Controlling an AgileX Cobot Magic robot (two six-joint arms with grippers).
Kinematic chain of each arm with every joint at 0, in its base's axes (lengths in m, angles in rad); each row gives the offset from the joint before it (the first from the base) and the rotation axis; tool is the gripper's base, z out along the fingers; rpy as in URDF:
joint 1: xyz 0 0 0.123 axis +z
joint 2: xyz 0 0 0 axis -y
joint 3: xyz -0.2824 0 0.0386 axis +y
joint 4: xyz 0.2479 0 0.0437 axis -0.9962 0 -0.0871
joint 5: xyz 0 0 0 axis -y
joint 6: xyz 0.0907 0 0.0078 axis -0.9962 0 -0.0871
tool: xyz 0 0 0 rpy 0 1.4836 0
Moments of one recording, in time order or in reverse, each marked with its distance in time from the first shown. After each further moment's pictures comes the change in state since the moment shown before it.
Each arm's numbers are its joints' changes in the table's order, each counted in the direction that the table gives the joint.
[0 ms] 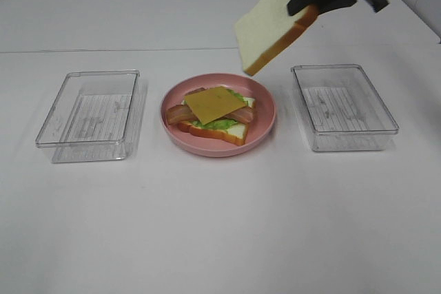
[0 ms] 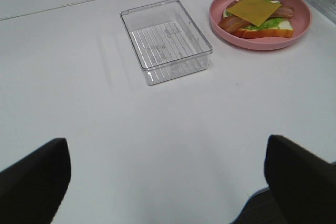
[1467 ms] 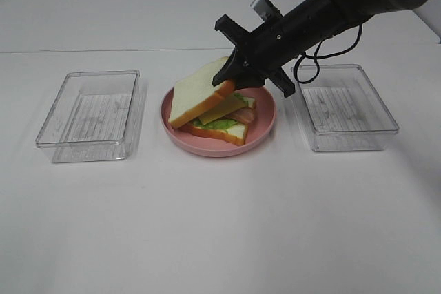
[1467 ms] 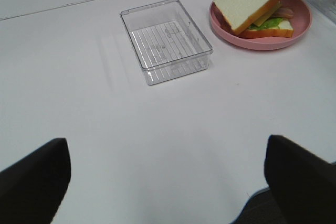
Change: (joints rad) left arm 0.000 0.000 0.000 0.000 0.000 0.000; right arm 0.174 -0.231 0.153 -0.244 0.331 -0.020
